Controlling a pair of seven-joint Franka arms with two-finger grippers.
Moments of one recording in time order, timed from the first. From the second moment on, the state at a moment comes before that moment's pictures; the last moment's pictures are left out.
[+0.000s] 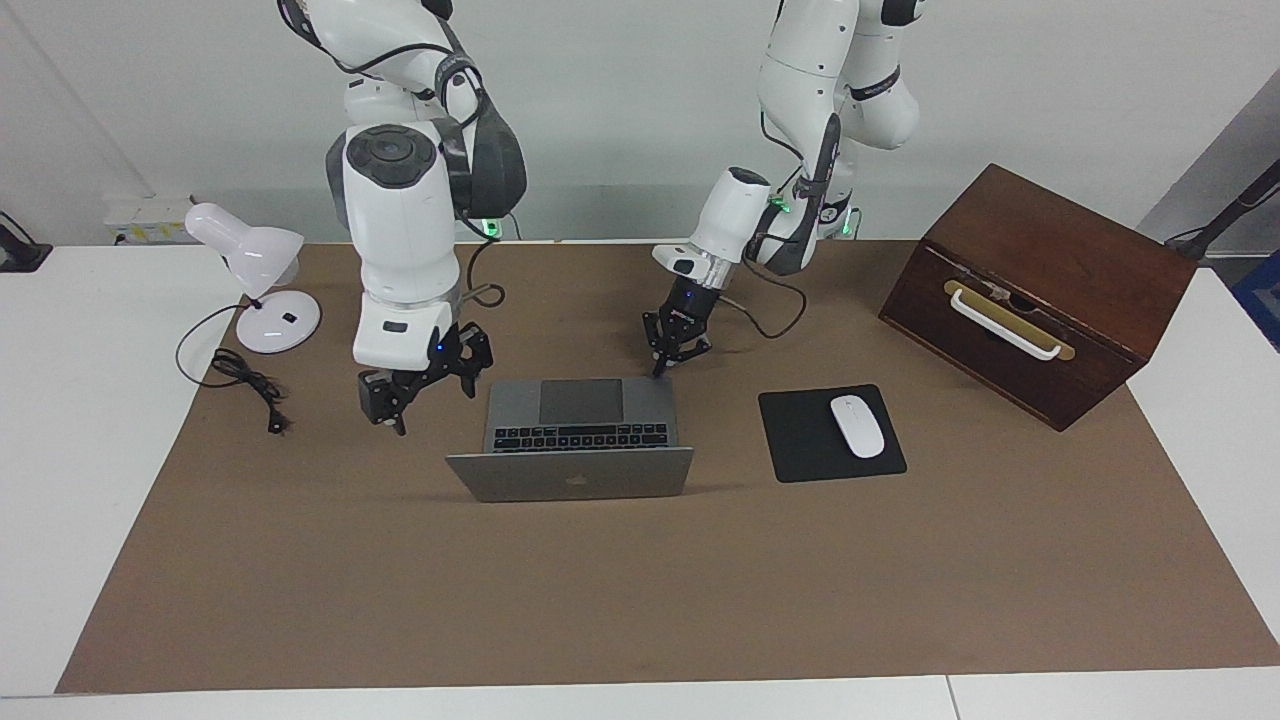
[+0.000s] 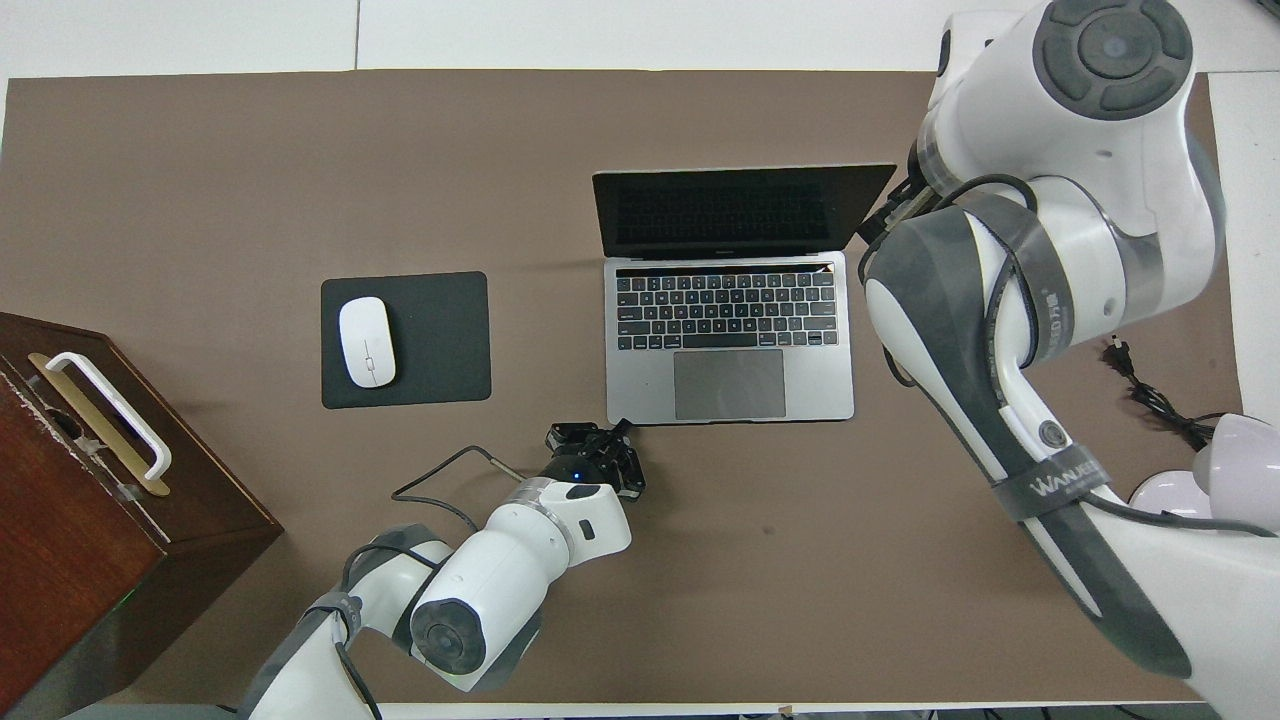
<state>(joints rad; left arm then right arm) -0.75 0.22 -0.03 -2.54 -0.12 3.49 -0.04 0.16 0.30 0.10 -1.46 -0.18 1.83 -0.38</state>
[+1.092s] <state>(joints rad) -0.52 -0.20 -0.01 -2.17 -0.12 2.18 -0.06 0.12 0.14 0.09 -1.47 -0.03 1.48 -0.06</state>
